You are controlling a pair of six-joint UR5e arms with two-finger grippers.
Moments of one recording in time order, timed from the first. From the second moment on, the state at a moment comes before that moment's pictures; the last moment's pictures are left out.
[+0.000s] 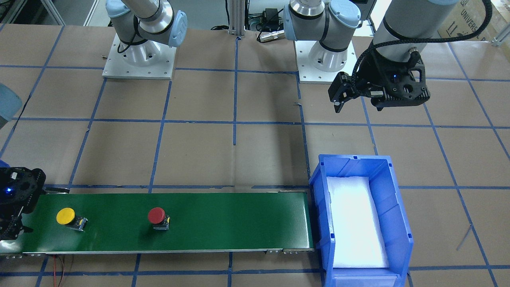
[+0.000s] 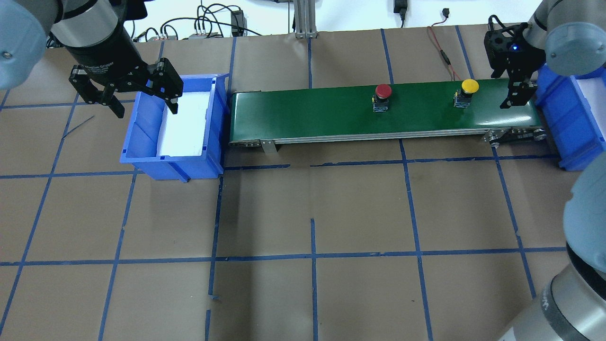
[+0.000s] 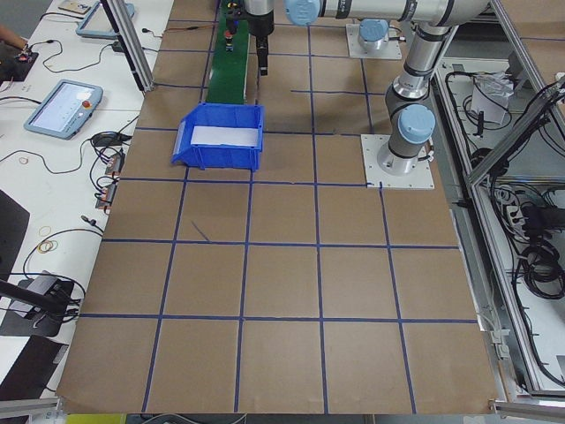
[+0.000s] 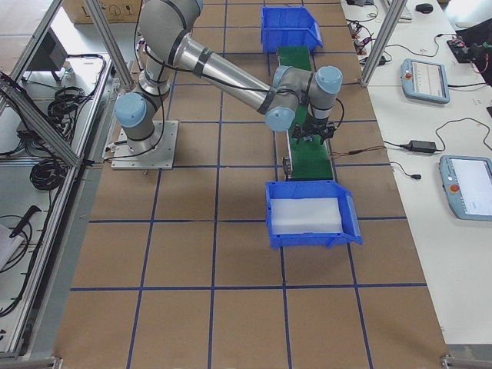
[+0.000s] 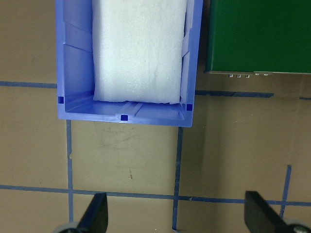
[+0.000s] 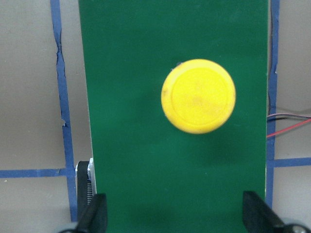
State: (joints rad) left arm -1.54 -1.62 -1.50 -1.63 1.60 -0.03; right arm 1.24 -1.09 1.48 -1.98 -1.56 -1.87
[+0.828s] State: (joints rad) left arm -1.54 -1.62 -1.50 -1.64 1.60 -0.03; right arm 1.27 -1.09 1.48 -1.98 -1.54 -1.86
